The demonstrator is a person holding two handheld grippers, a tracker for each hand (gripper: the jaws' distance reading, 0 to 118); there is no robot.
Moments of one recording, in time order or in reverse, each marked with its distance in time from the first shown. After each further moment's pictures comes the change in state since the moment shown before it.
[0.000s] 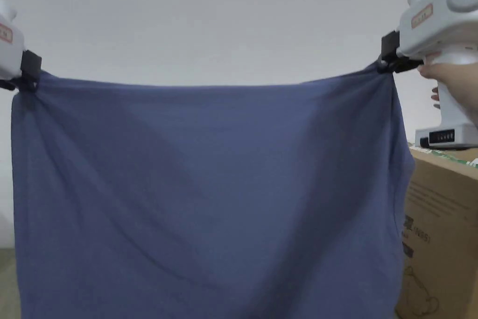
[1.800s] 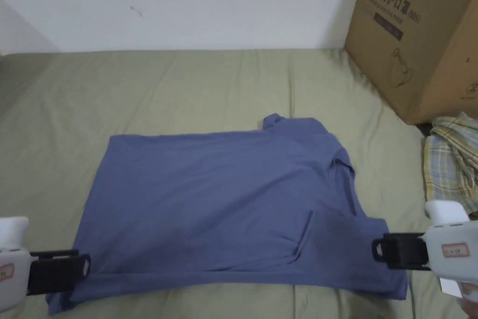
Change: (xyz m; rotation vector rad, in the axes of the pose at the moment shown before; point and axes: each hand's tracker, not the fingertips) left arm -0.015 -0.502 0.242 -0.683 -0.208 0.055; right arm 0.026 -0.582 0.237 -0.735 0.093 -0.095
